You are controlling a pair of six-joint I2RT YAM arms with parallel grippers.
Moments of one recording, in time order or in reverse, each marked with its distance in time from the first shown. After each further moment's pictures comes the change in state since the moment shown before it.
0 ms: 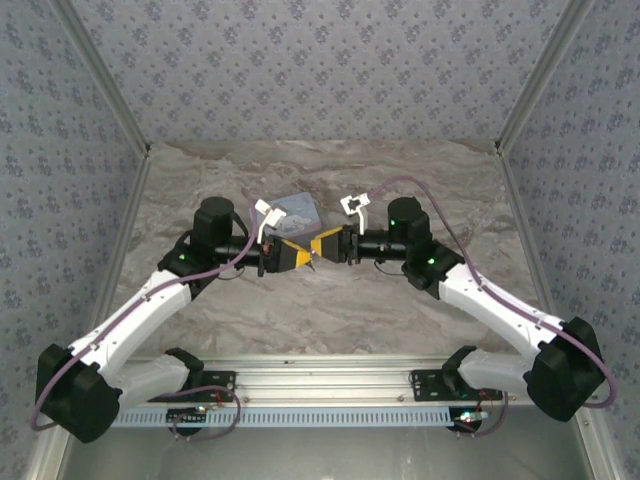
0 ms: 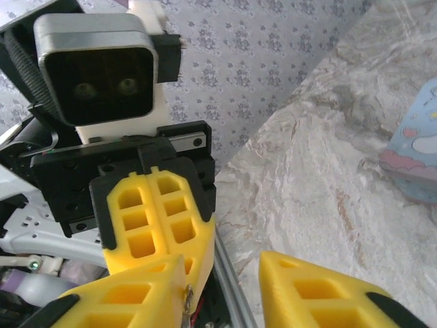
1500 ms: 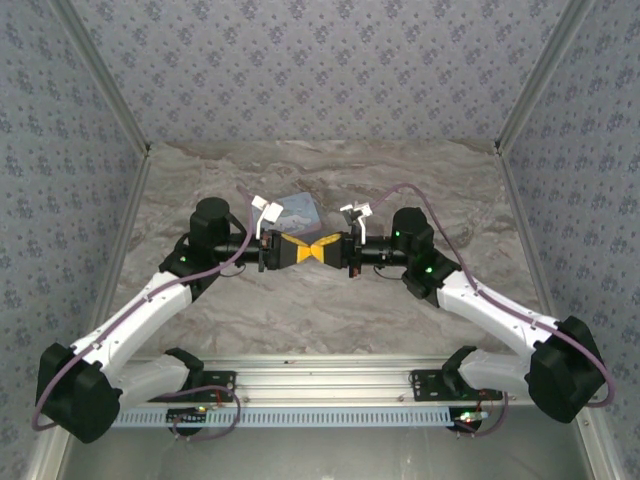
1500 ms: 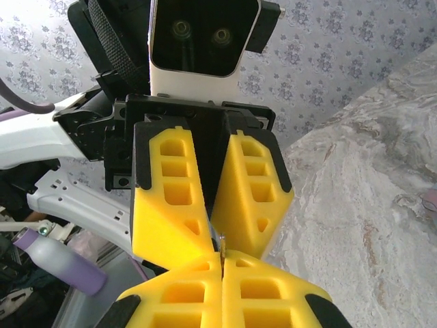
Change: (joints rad) left arm 0.006 0.000 -0.037 0.167 -0.004 -0.144; right arm 0.013 -0.012 -0.105 0.248 -0.095 -0.060
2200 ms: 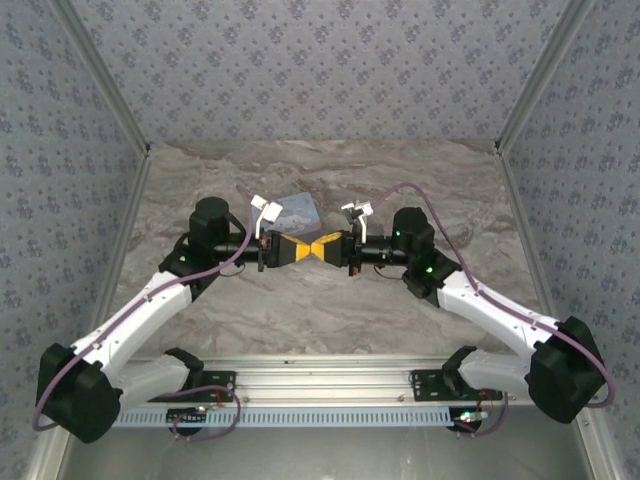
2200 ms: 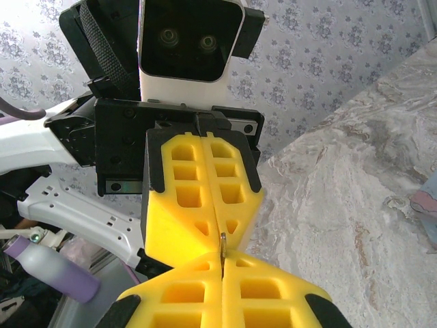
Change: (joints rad) left arm 0.008 0.000 0.000 0.000 0.003 0.011; right arm -0.005 -0.005 0.000 -0.004 0.027 0.000
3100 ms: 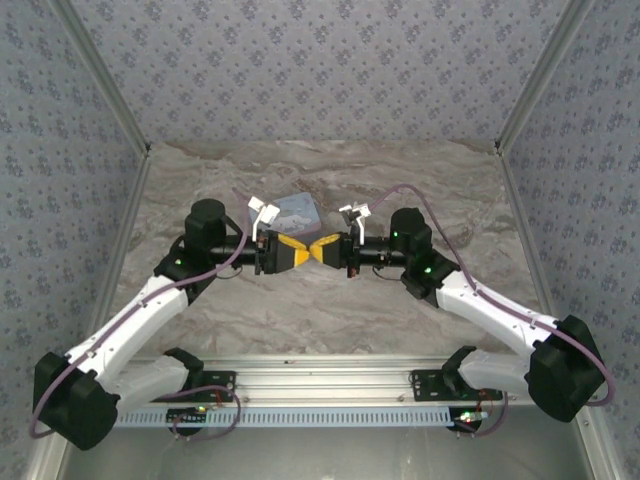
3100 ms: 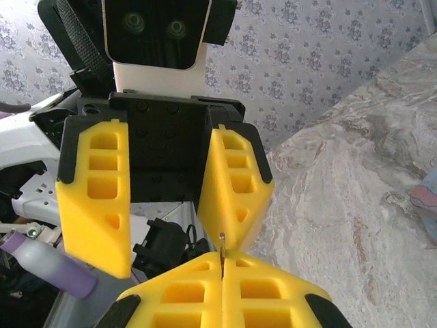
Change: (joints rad) left arm 0.001 -0.034 0.000 -0.024 0.010 0.008; right arm 0.008 0.006 0.000 -0.014 0.009 -0.014
